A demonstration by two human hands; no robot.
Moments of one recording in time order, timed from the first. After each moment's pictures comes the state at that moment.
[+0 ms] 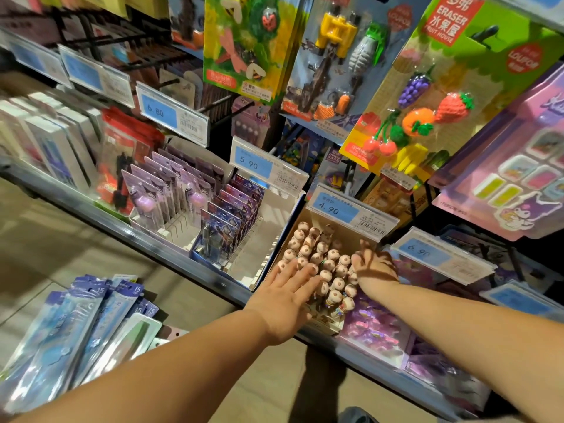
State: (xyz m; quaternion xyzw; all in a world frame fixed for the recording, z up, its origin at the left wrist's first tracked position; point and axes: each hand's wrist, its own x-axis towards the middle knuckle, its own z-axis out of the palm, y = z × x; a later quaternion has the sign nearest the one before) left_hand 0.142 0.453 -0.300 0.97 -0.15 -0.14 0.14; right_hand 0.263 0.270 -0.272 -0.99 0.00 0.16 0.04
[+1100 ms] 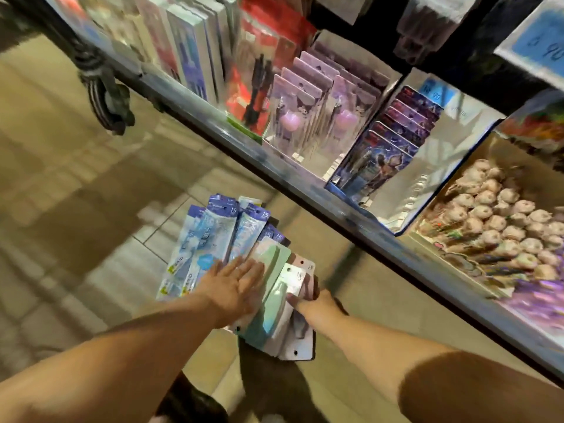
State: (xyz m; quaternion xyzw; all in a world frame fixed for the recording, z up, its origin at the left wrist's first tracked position) left_hand -0.045 0.687 -0.415 0.91 0.04 -0.40 0.07; right_hand 0.036 0.506 -0.426 -0.82 0.12 0.51 0.22
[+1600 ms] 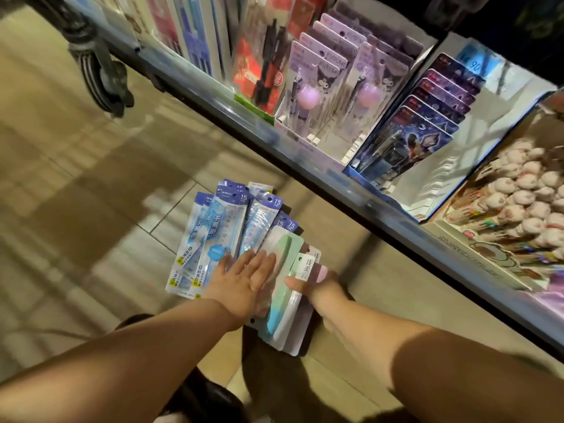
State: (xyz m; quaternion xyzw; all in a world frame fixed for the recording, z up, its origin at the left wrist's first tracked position) left_hand -0.057 0.689 -0.437 0.92 0.05 -0.37 0.10; right_hand 0.027 0.529 -0.476 -0.79 0.19 0.44 0.38
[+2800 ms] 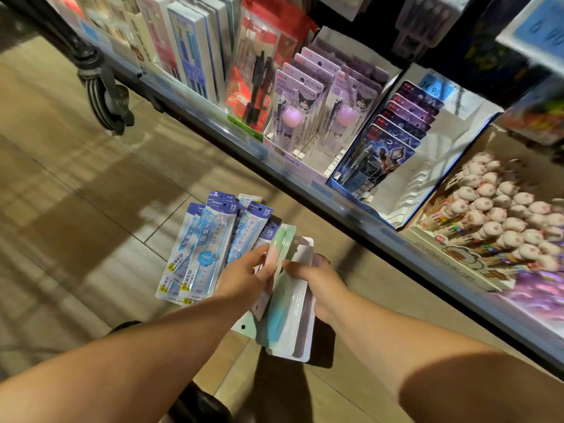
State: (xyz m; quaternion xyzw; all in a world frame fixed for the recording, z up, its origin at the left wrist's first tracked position) left_hand -0.036 0.661 -0.417 0.71 0.37 -0.11 0.59; right_hand 0.047 0.531 -0.419 -0.65 0.17 0.45 0.59
